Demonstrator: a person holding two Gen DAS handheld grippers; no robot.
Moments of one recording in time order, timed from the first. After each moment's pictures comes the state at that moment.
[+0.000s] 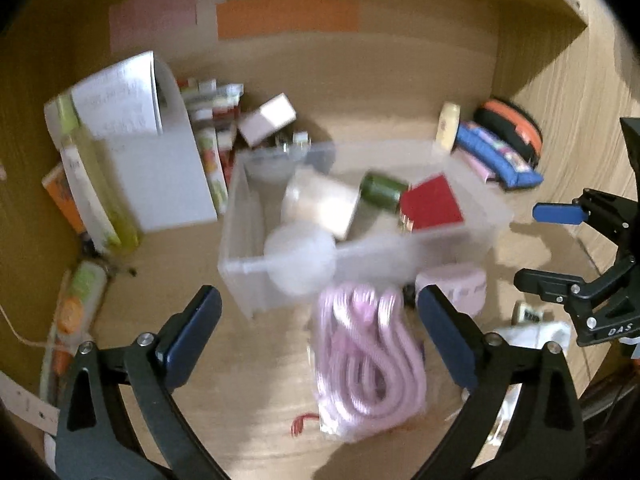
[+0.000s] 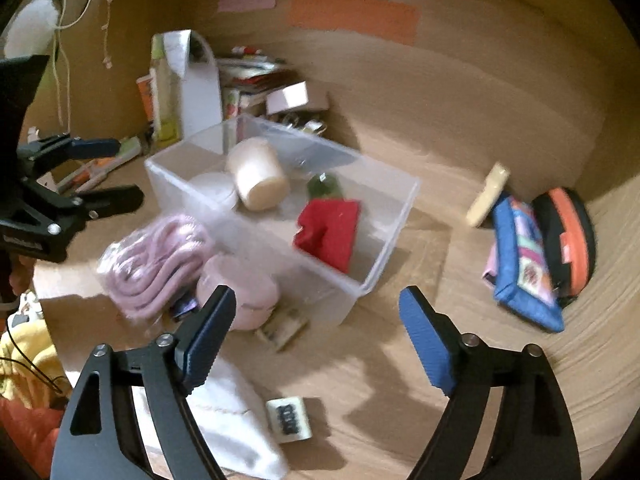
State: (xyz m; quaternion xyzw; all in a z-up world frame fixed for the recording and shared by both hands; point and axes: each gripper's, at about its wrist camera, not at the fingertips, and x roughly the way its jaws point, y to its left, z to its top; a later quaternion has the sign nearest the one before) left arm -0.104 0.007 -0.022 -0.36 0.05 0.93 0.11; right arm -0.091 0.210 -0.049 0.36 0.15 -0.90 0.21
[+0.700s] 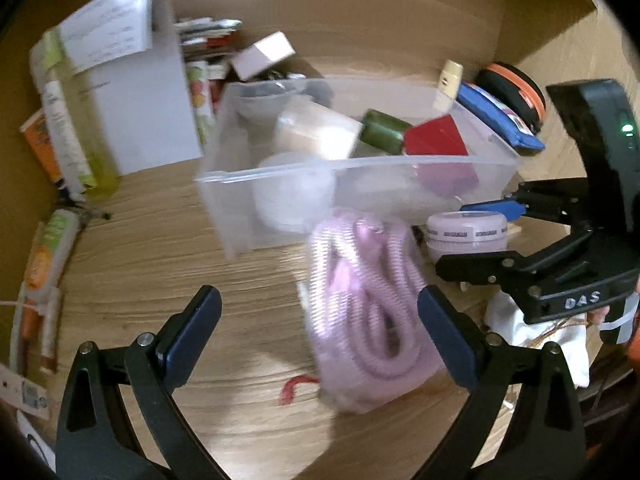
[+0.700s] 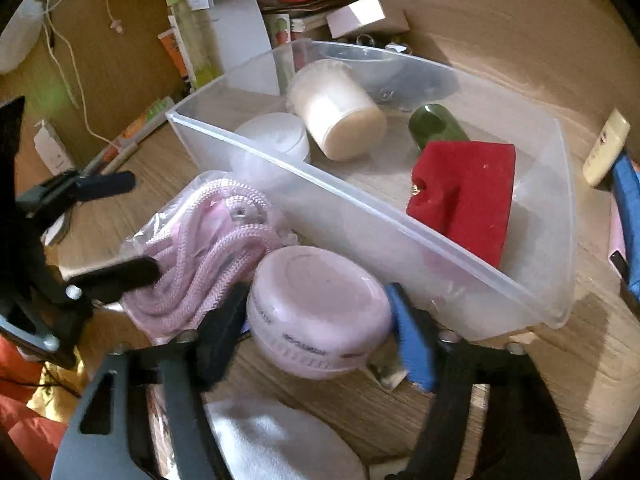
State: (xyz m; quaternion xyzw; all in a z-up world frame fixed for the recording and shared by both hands) left arm -0.104 0.003 -0.061 -0.42 0.04 0.90 0.13; right arm -0.134 0.165 -0.100 0.47 0.09 -0.83 0.30
